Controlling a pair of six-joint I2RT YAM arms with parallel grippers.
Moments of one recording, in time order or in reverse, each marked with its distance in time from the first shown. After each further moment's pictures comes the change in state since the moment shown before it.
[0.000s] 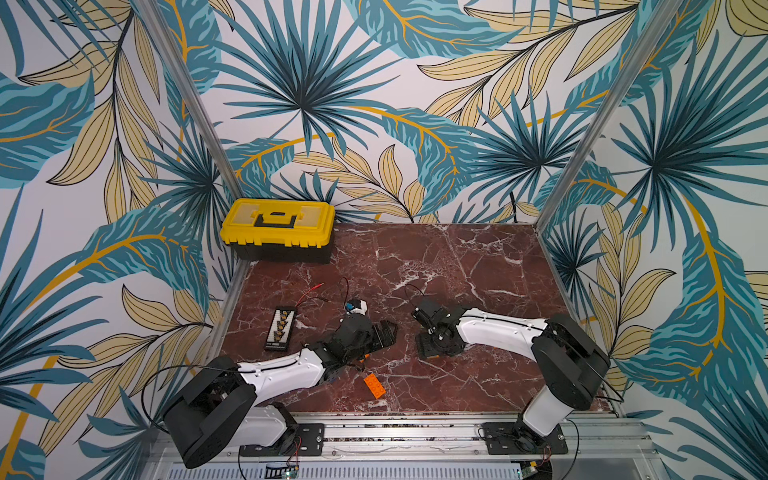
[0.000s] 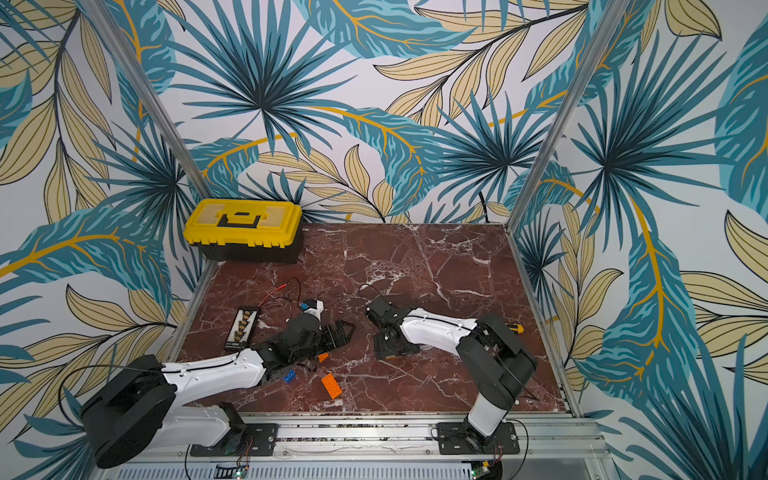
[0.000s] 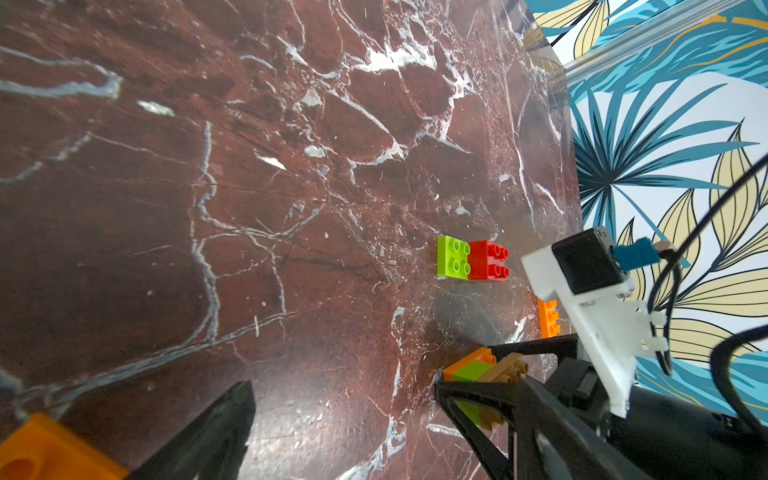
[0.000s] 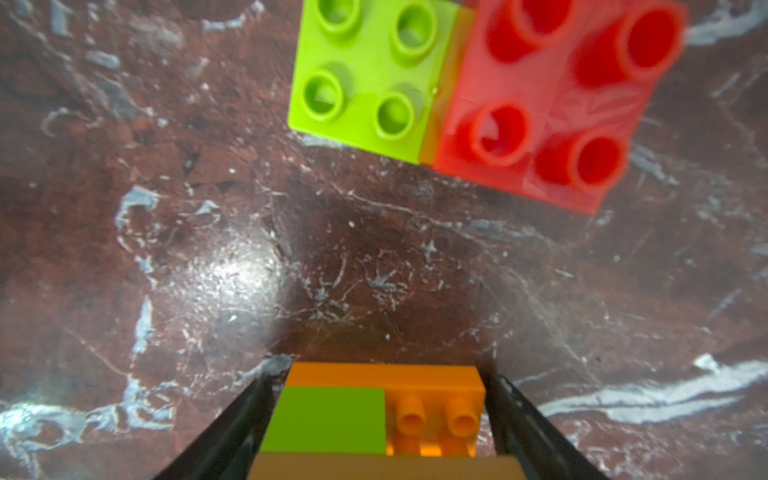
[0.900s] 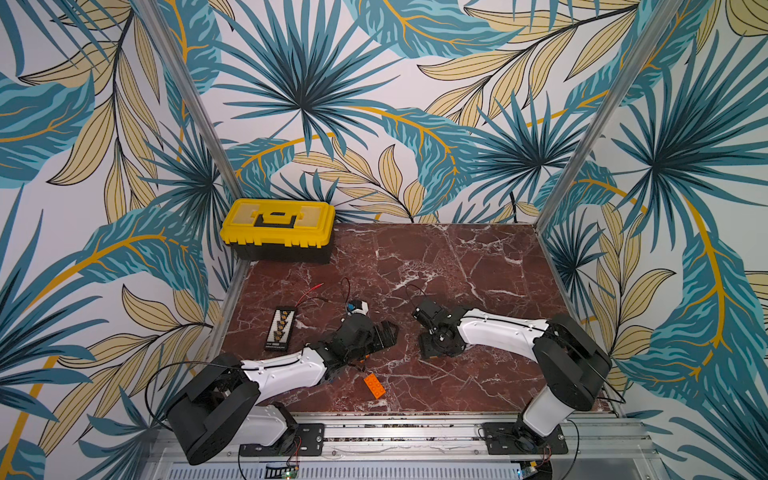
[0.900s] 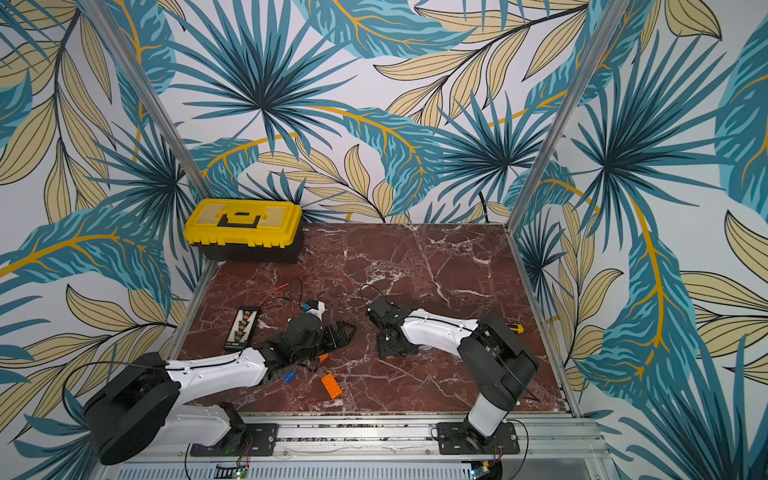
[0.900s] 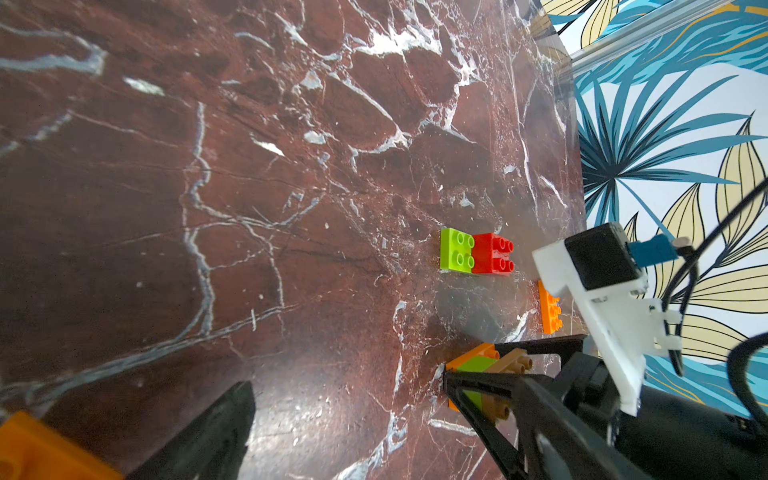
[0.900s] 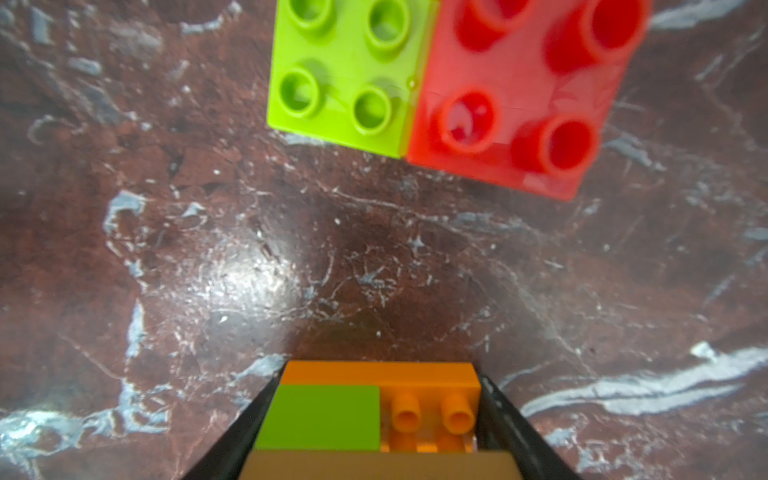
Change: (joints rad) left arm 0.000 0.018 0.004 0.001 0.018 -0.010; right arm 0.000 -0.009 -0.009 0.003 0.005 0.031
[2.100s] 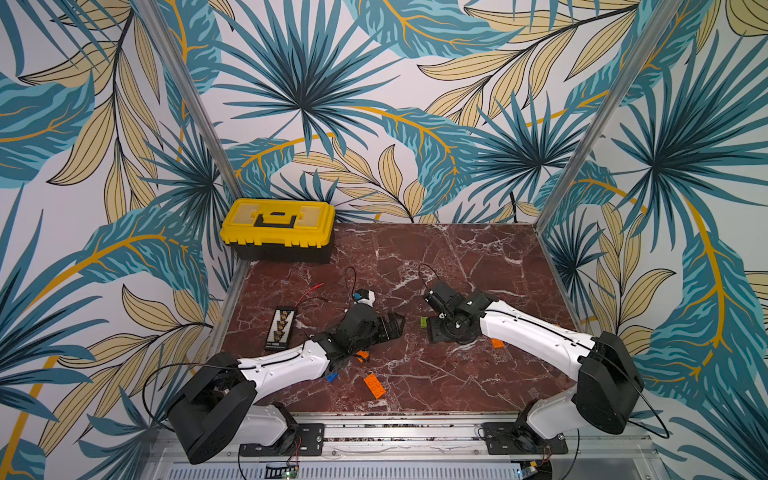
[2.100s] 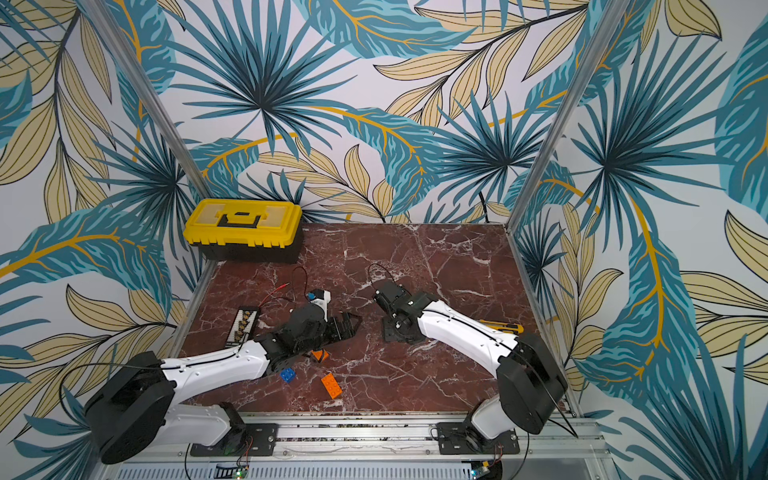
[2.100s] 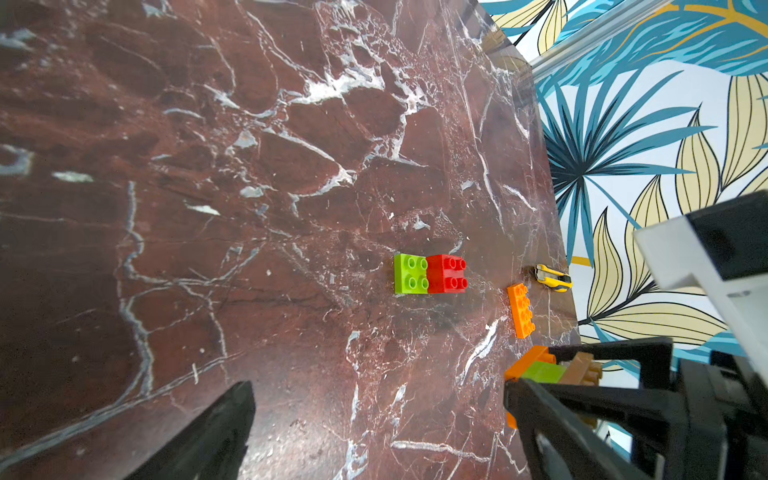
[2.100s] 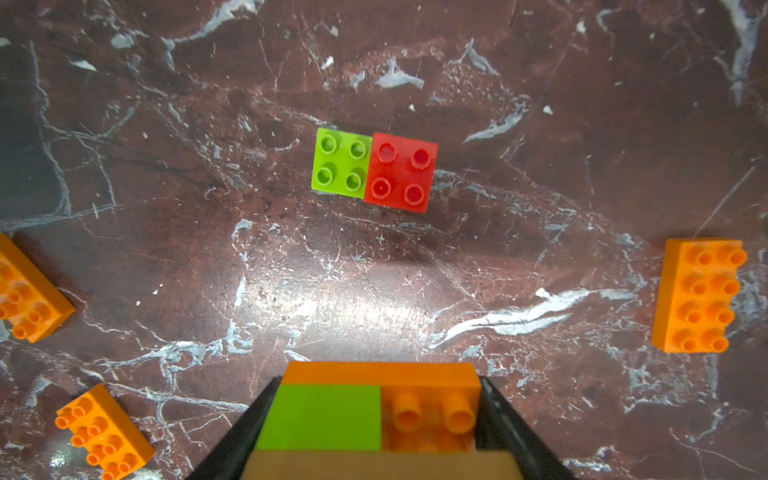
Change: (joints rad) left arm 0.003 0.014 0.116 -0.045 0.006 0.087; right arm -0.043 -0.177 0.148 -0.200 0.037 -0.007
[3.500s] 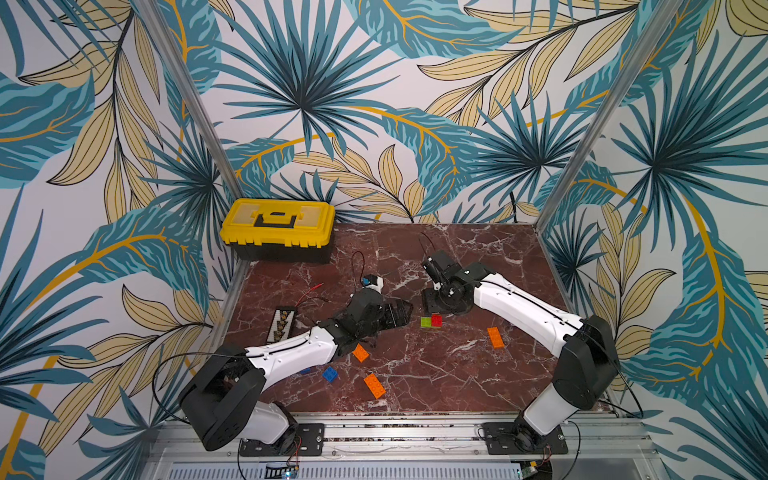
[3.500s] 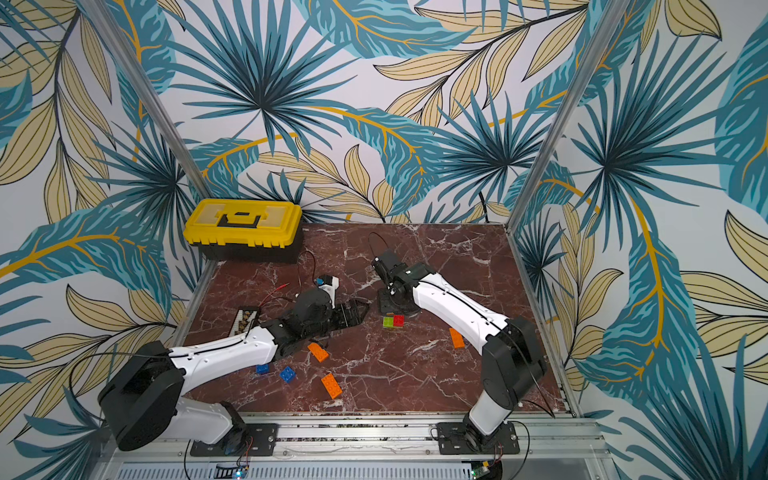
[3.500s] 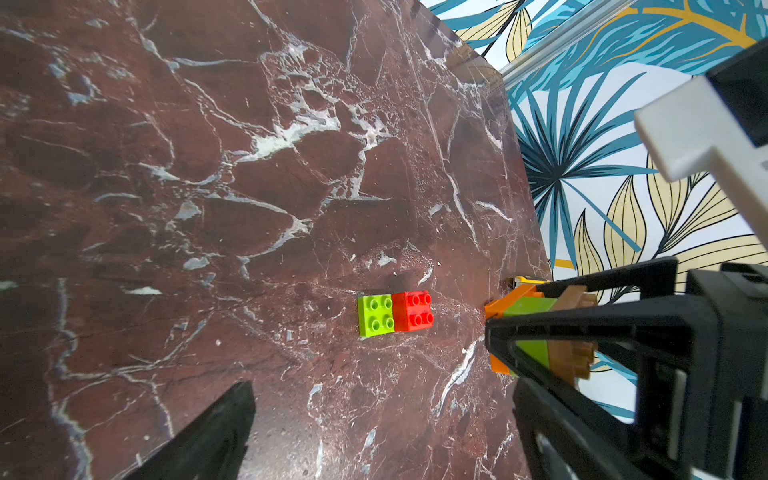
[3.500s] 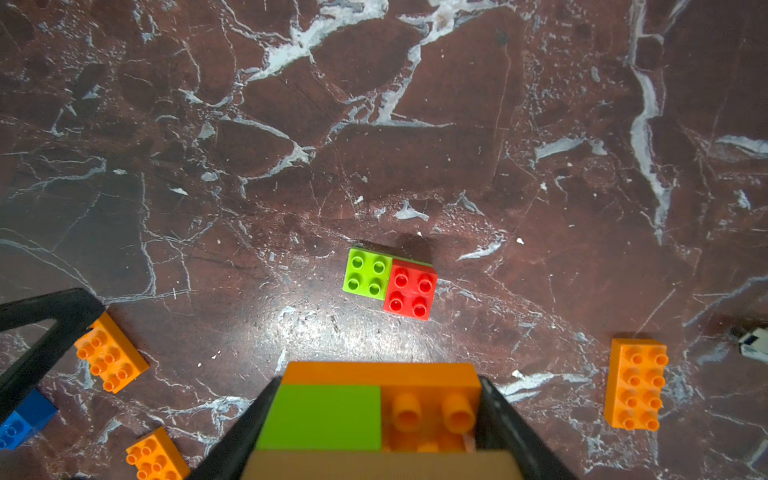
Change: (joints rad) left arm 0.031 0.073 0.142 -0.032 0.042 0.075; right arm -0.096 0.159 0.288 -0.068 -0.019 -0.134
